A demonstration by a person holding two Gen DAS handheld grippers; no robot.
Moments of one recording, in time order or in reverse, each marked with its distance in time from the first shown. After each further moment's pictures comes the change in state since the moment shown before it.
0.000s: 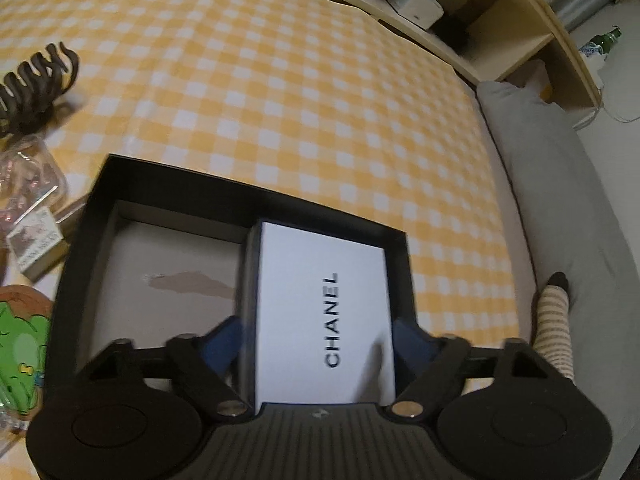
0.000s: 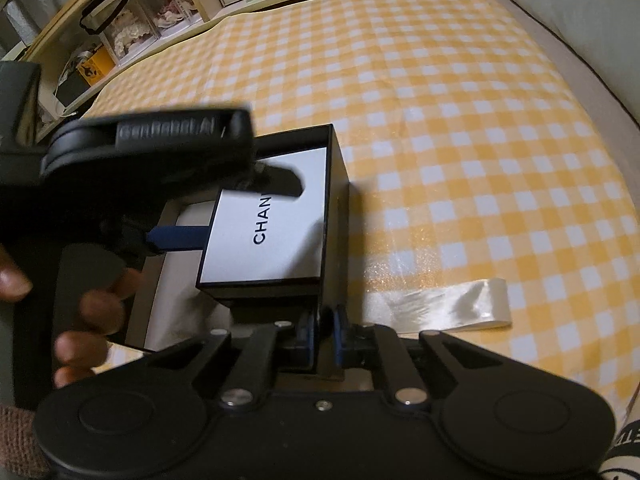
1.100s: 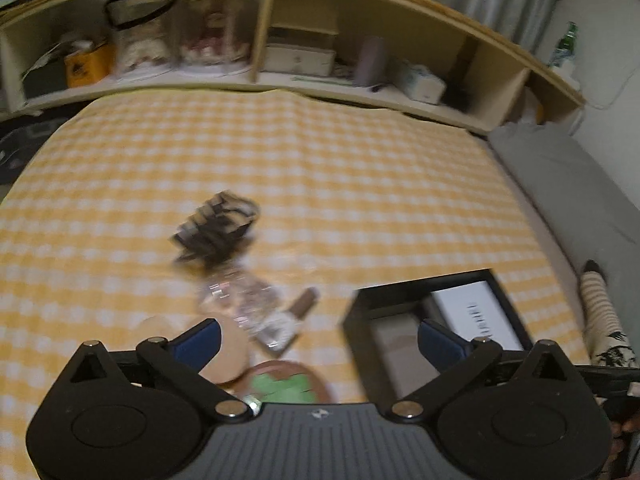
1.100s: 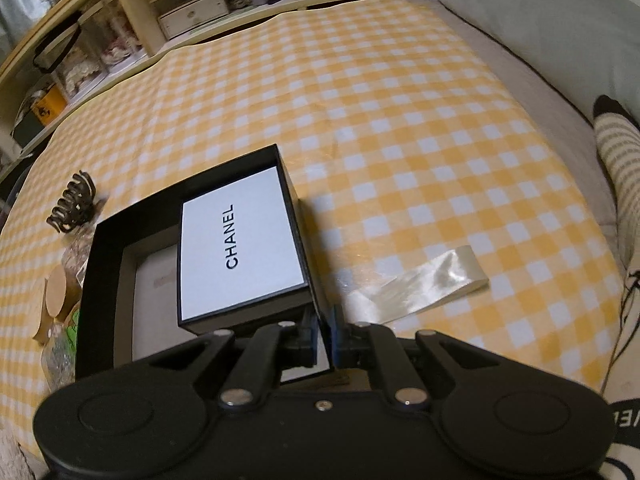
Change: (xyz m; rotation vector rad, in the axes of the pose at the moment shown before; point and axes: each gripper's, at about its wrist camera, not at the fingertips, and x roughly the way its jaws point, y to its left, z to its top) left arm -0.170 0.092 -0.006 0.234 -0.255 0.171; right arm -0.011 -0.015 -0.005 0.115 -0.080 -0.128
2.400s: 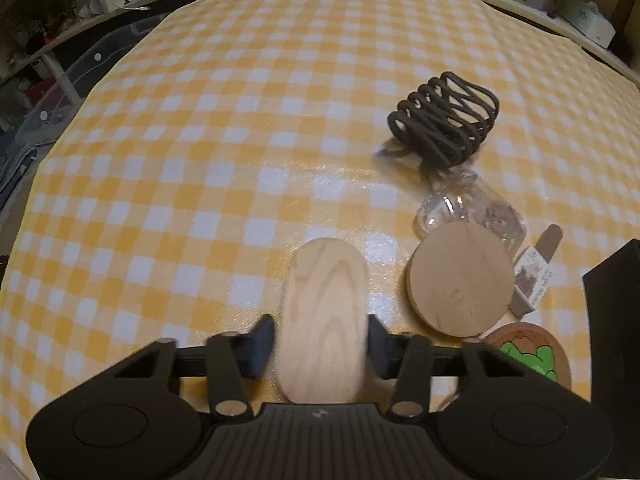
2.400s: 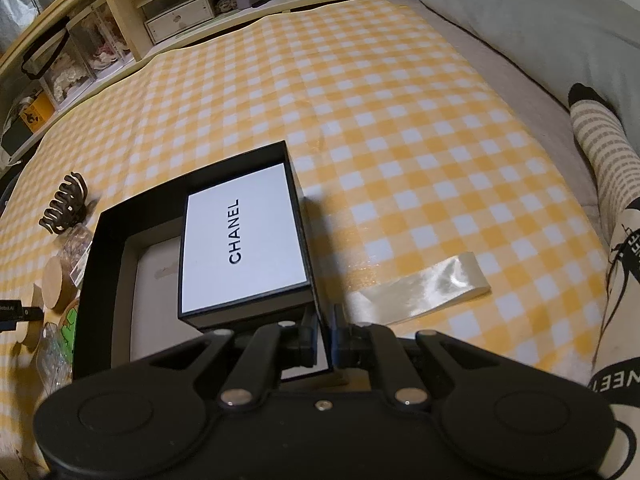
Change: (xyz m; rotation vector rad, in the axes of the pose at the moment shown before) left arm 0.097 0.116 -0.020 -0.117 0.246 0.356; right arm -0.007 0.002 -0.012 0.026 -0.008 -0.042
